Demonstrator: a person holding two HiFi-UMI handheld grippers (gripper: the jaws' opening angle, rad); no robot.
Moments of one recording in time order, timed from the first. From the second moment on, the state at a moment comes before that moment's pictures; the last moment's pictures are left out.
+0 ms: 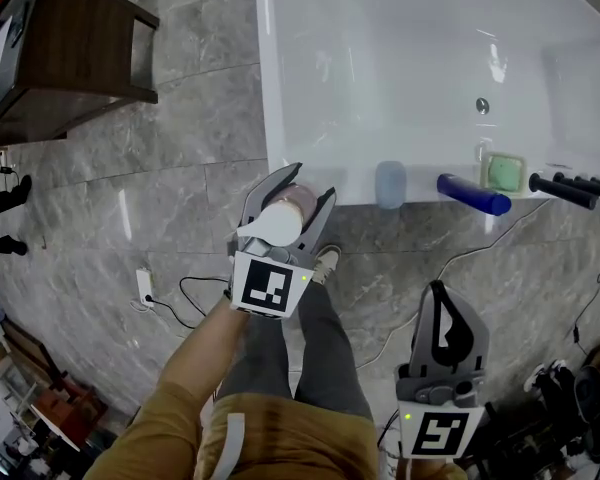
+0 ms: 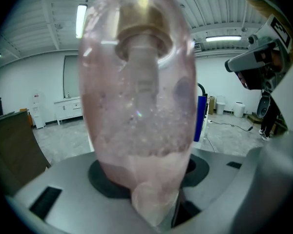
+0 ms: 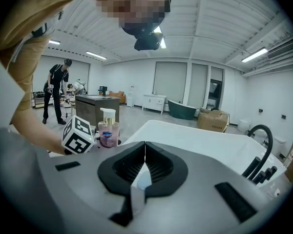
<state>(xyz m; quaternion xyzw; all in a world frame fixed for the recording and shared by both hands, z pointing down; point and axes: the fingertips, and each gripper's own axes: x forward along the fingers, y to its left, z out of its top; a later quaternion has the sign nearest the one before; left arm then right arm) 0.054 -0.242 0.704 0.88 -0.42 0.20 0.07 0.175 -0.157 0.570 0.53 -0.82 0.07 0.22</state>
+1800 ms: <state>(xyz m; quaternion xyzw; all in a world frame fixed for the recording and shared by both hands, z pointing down) 0.082 -0.247 0.751 0.89 -0.40 0.18 0.05 0.199 -0.114 0.584 0.58 -0.78 0.10 0.21</state>
